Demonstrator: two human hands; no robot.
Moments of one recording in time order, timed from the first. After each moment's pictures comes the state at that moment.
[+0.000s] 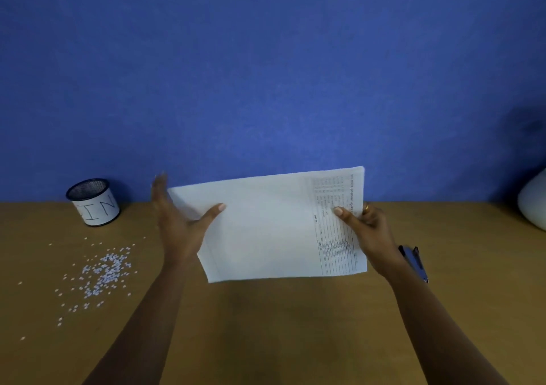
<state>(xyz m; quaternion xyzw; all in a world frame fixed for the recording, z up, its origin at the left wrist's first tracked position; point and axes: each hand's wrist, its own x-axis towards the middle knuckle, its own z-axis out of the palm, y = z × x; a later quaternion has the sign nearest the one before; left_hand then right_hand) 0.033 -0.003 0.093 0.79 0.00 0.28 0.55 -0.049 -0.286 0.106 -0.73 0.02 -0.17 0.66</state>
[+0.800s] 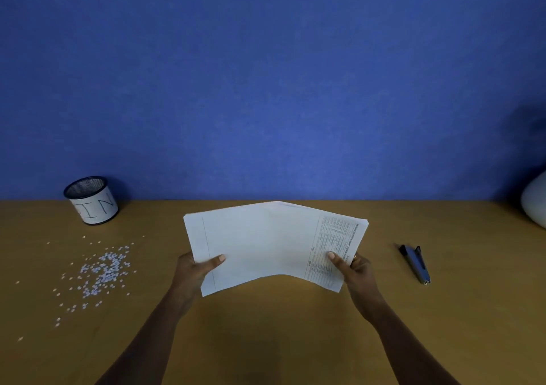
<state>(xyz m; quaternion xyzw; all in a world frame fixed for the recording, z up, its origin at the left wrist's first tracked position) 0.014 0.006 0.010 0.70 0.03 -0.05 0.71 -0.063 -0.274 0.013 -0.68 0.10 -0.12 0.72</state>
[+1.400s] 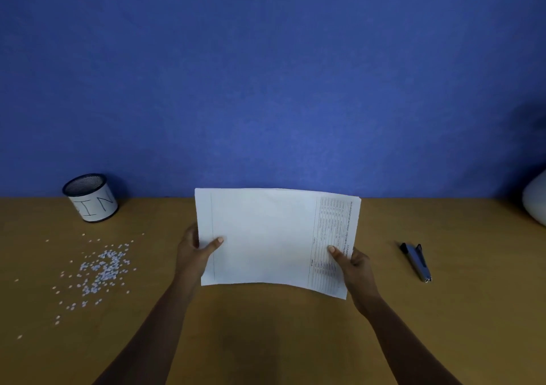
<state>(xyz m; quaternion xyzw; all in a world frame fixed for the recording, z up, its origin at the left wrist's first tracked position) 0.038 -0.001 0.013 0.73 0.06 0.03 0.68 -0.054 -0.272 0.012 -0.70 0.17 -0.12 0.69</state>
